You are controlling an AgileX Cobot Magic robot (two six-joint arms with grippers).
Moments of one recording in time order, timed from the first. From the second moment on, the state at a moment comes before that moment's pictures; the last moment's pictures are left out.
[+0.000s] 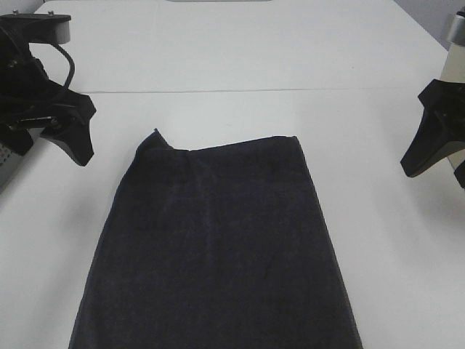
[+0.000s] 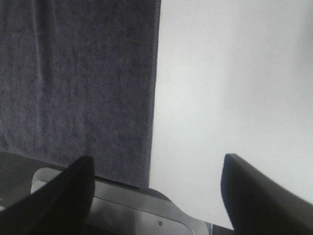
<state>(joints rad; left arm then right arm) -0.31 1.66 -1.25 -0.10 1.01 -0.01 0.02 1.42 -1.00 0.34 1.07 -0.18</state>
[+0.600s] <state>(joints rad) -0.03 1.93 -1.43 -0.53 0.98 0.38 -0.04 1.93 -1.48 0.56 1.20 -0.38</state>
